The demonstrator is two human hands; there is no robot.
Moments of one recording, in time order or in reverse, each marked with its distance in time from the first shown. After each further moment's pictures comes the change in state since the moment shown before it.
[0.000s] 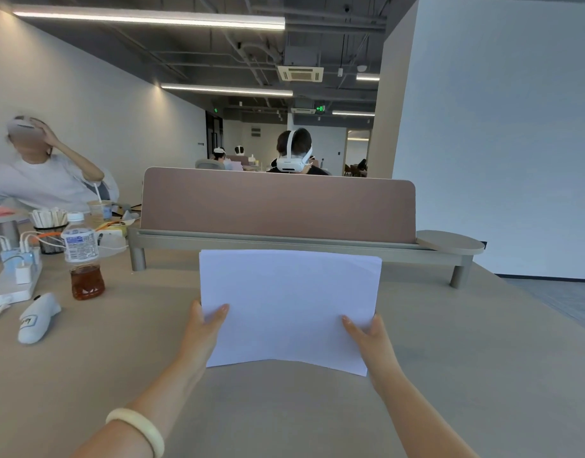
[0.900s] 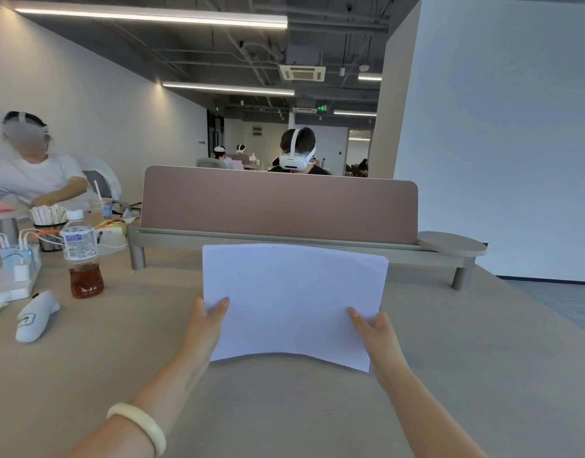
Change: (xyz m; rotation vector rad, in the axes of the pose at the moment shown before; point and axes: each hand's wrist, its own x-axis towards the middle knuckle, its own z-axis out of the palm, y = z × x) left_hand 0.004 0.002 0.007 0.042 0.027 -0.027; right_hand 0.005 -0.010 -0.003 -0.022 0.002 0.029
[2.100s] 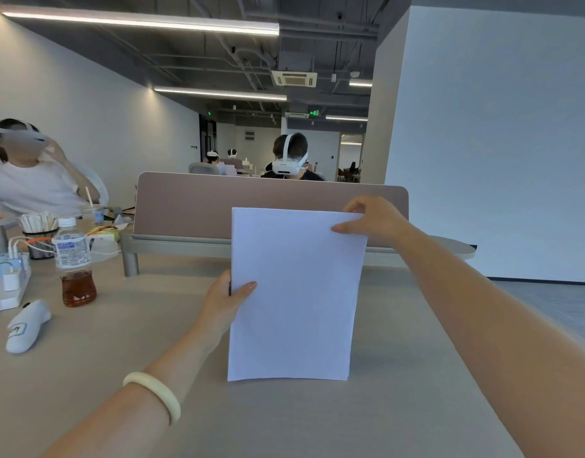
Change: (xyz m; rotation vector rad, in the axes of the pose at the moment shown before) left_hand 0.000 0.054 0.026 0.018 -0.294 0.185; right_hand 0.056 -0.200 -0.005 -0.796 -0.076 -0.341
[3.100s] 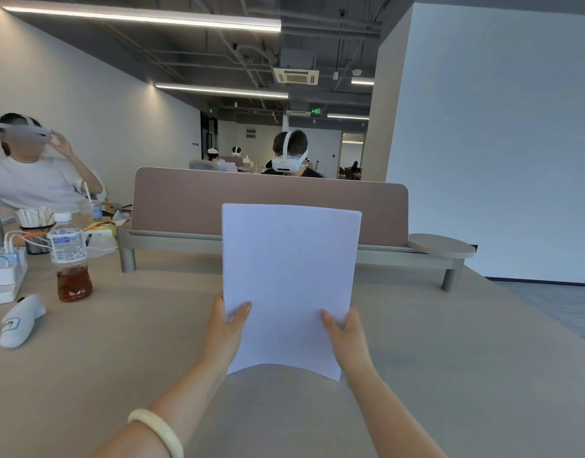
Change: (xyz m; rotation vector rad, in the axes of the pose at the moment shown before) left_hand -0.031 -0.034 0.024 -0.038 0.218 -0.013; right_hand -0.111 0.067 0.153 0.774 0.137 0.265
